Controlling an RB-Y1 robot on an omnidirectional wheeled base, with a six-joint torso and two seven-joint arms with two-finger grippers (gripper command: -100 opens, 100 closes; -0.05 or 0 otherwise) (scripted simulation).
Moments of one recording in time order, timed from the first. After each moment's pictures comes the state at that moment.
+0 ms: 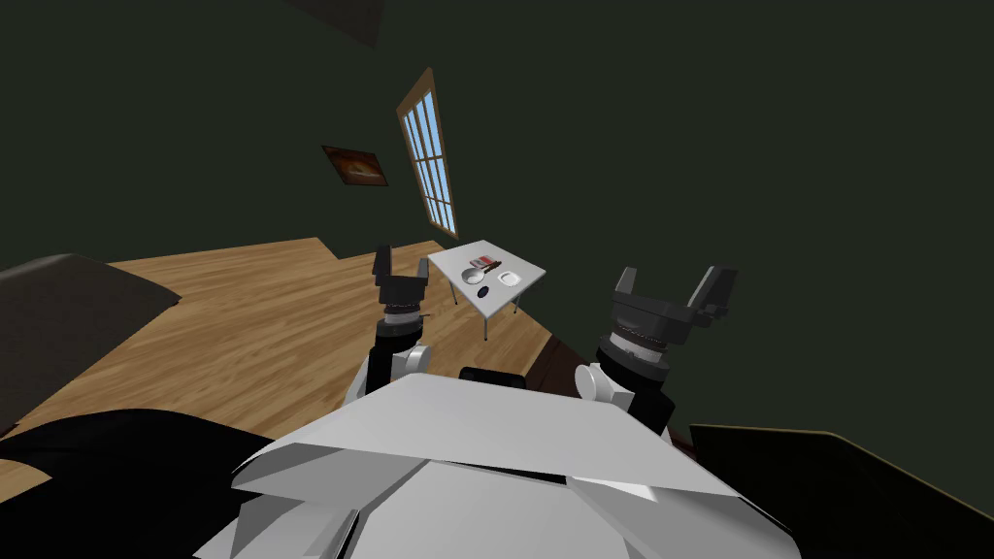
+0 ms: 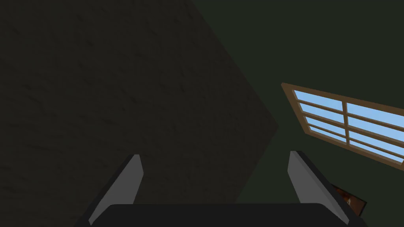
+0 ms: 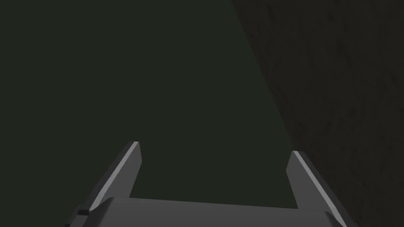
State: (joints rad) left arm 0.52 0.00 -0.03 -2.32 -0.03 -0.57 0.13; right arm 0.49 0.00 0.02 -2.40 -0.07 -0.62 -0.02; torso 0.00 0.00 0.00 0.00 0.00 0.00
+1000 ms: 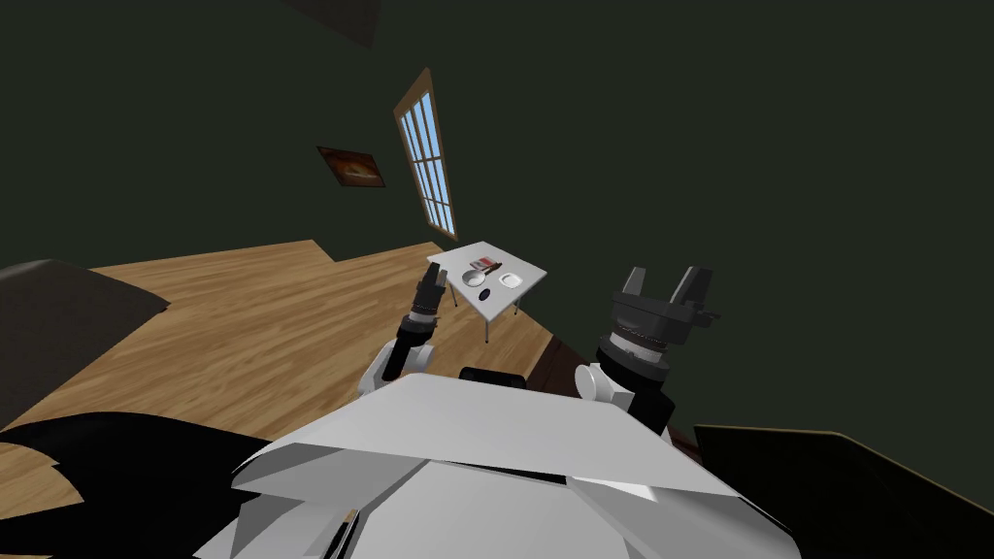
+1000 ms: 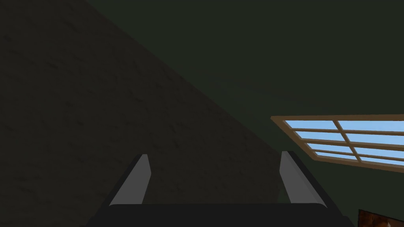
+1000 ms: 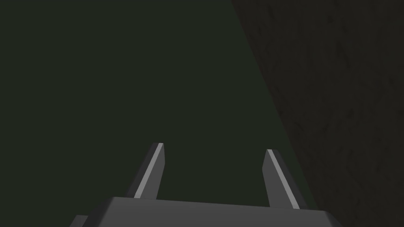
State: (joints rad) left arm 0.43 0.16 -0.07 -2.11 -0.11 -0.59 -0.05; right arm 0.49 0.00 0.02 -2.40 -0.07 -0.62 -0.02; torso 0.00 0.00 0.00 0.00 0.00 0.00
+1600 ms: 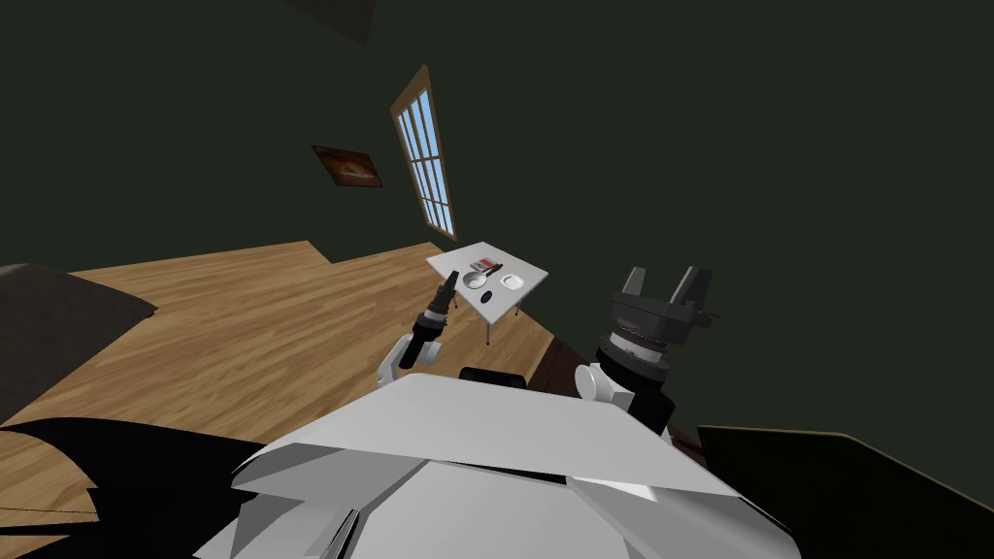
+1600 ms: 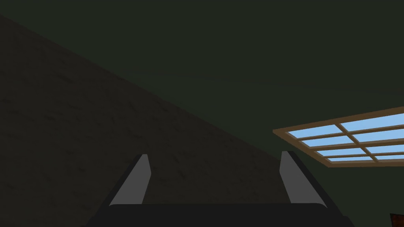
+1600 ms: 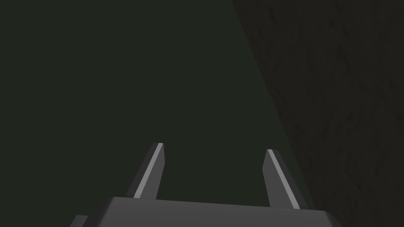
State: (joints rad) left arm 0.33 0.18 -0.10 -1.93 -0.18 -0.60 -0.21; right arm 0.49 0.00 0.02 -2.40 -0.07 -0.62 -0.02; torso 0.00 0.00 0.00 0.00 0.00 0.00
